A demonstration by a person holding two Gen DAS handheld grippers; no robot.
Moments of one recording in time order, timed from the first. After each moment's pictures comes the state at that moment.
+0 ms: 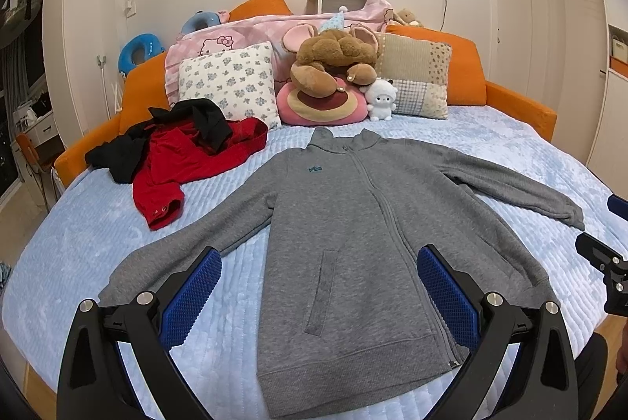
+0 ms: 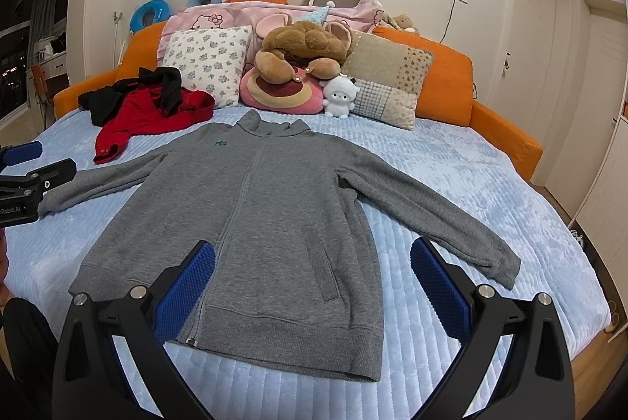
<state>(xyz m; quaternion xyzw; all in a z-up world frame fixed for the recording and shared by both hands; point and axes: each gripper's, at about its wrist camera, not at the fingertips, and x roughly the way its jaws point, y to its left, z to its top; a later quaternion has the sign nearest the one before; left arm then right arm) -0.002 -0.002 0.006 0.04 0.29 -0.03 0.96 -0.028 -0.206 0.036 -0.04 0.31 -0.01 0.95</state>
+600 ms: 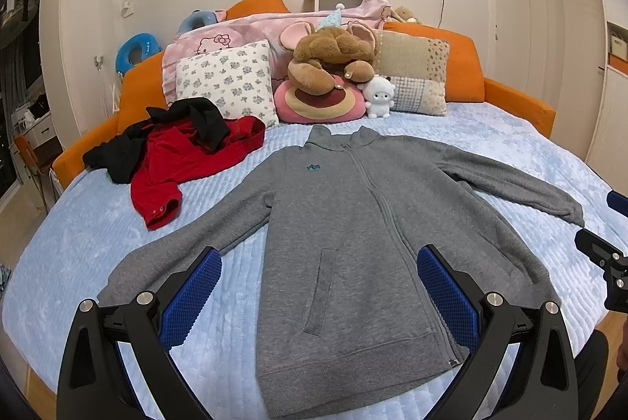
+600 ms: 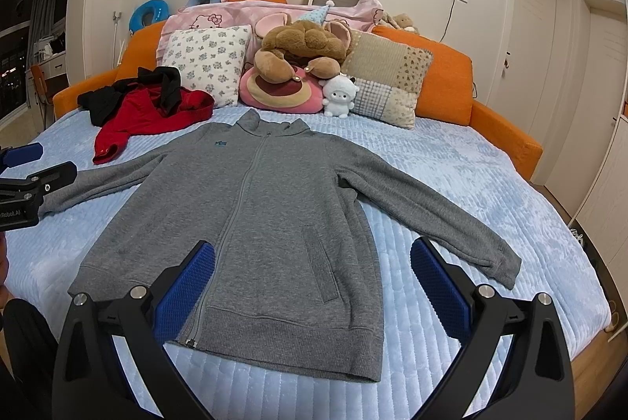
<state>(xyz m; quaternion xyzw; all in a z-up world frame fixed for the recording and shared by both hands) -0.002 -0.004 0.004 0.05 0.29 -0.03 0.96 -0.028 -0.206 0.035 -0.04 0.31 -0.01 0.95</state>
